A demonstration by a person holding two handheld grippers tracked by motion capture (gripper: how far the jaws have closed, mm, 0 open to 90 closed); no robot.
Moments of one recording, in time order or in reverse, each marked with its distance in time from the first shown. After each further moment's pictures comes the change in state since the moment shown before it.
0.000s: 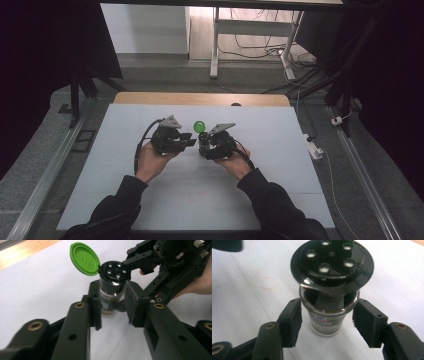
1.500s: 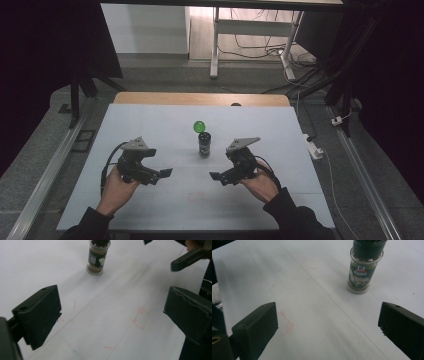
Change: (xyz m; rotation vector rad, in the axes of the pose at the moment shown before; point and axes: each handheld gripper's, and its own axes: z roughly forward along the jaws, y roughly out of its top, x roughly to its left) left arm -0.025 -0.072 -0.082 0.007 -0.016 -0.108; right arm 0.030 -0.035 -0.093 -0.017 0.139 0.033
